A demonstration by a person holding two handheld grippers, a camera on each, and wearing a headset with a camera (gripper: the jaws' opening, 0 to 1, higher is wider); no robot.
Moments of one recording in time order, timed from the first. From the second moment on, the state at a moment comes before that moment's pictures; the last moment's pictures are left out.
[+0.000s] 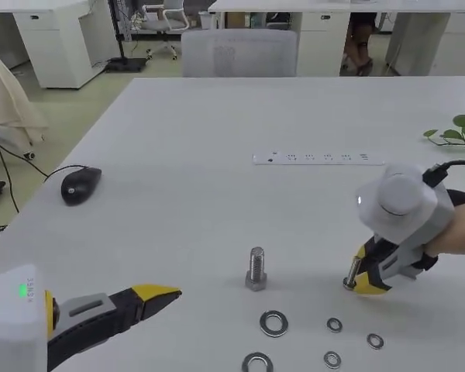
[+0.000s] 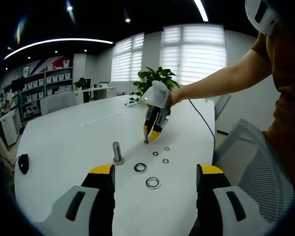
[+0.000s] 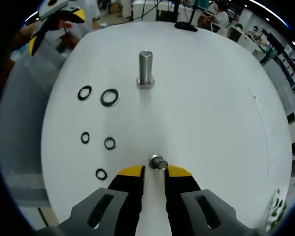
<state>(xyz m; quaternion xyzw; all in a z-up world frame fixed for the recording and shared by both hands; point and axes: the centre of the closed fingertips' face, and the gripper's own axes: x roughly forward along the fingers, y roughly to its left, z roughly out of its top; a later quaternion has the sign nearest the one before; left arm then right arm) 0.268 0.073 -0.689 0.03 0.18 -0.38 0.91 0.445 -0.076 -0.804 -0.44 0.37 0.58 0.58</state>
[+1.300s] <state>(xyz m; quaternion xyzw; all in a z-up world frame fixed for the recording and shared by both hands) 0.265 0.061 -0.679 0.04 0.17 -0.40 0.90 0.378 -0.098 -0.805 -0.42 0.37 0.60 0.57</state>
